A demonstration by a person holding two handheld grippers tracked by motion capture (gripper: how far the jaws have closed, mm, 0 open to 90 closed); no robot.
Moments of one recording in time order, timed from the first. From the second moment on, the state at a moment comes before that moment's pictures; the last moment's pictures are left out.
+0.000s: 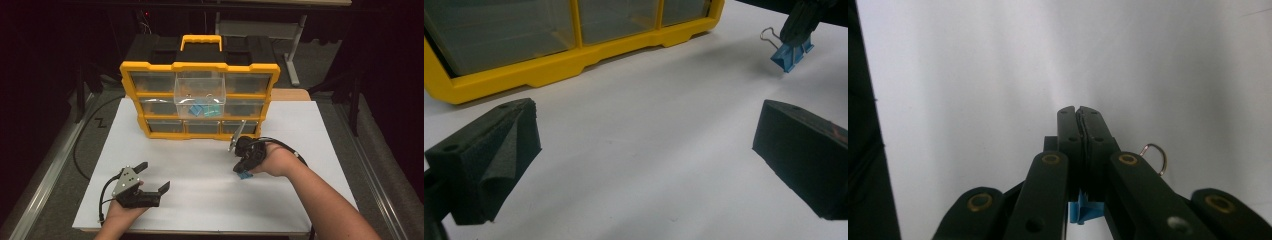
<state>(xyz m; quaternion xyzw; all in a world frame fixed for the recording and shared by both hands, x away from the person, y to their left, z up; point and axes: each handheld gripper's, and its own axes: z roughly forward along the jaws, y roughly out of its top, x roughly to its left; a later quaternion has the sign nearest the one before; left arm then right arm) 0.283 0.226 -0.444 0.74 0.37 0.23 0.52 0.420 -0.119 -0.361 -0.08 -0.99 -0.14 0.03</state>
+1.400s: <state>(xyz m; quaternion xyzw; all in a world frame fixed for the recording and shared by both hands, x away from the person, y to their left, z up) 0.284 0.233 -0.443 0.73 0.38 0.23 0.52 0.406 -0.130 -0.230 -0.09 -0.98 -0.17 0.00</state>
